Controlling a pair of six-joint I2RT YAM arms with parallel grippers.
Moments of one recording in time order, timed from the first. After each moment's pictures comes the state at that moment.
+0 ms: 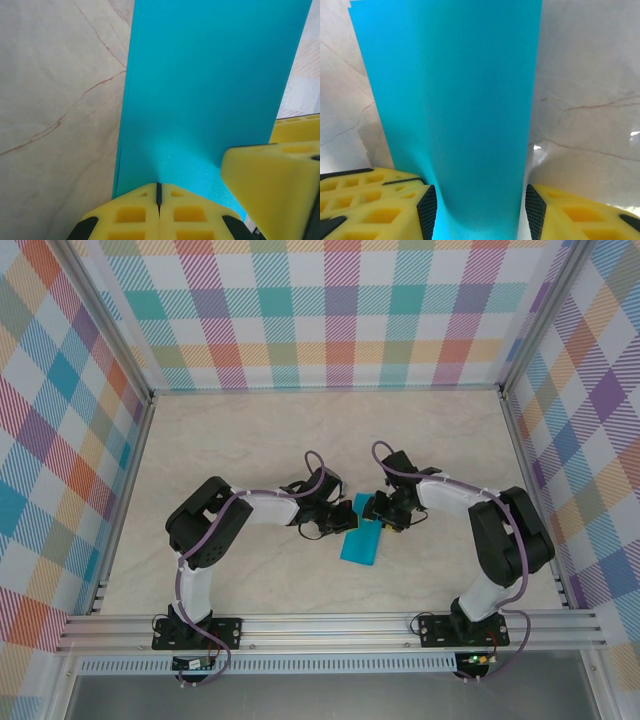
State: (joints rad) left arm -0.77 1.97 1.06 -0.02 0.48 -0.91; right arm 0.46 1.67 0.93 -0.57 -0.28 0.76
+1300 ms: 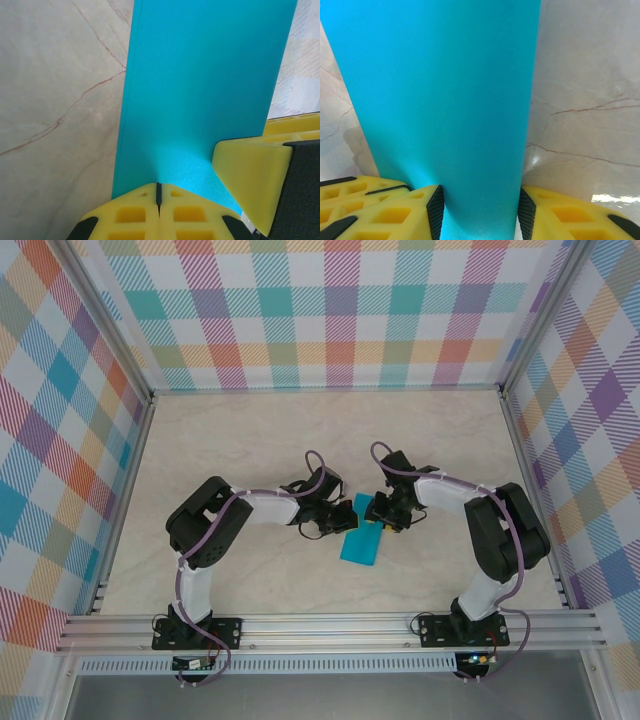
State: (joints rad) left arm -0.77 1.97 1.07 -0.03 0.48 -0.91; right arm 0.46 1.70 0.94 -0.60 -0.27 0.76
